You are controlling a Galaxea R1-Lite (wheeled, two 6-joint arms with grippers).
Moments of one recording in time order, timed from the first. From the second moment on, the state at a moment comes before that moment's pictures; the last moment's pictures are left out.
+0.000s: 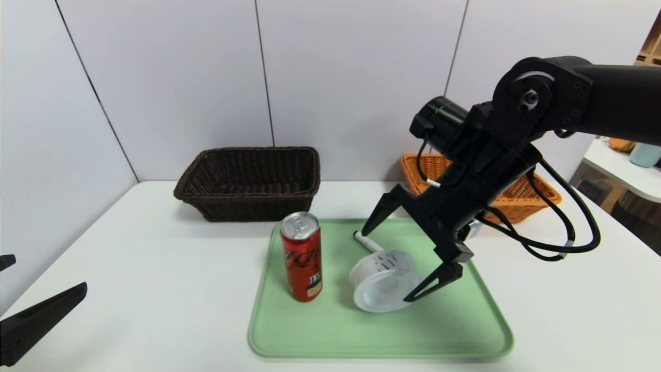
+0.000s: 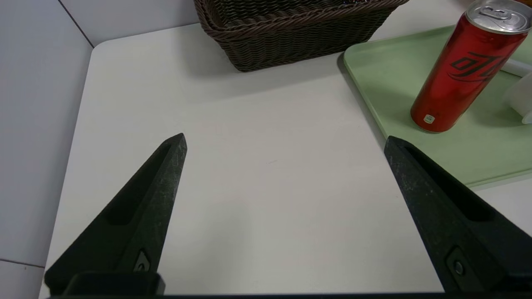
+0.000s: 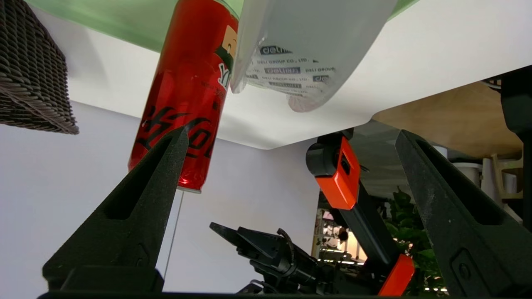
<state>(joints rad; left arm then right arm) -0.05 0.71 -0.57 0.09 -0.15 0.10 0.53 2.05 -1.95 1.15 0.63 1.66</state>
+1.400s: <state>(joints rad) -0.05 0.71 -0.57 0.09 -0.15 0.10 0.48 2.12 -1.86 1.15 0.80 1.65</state>
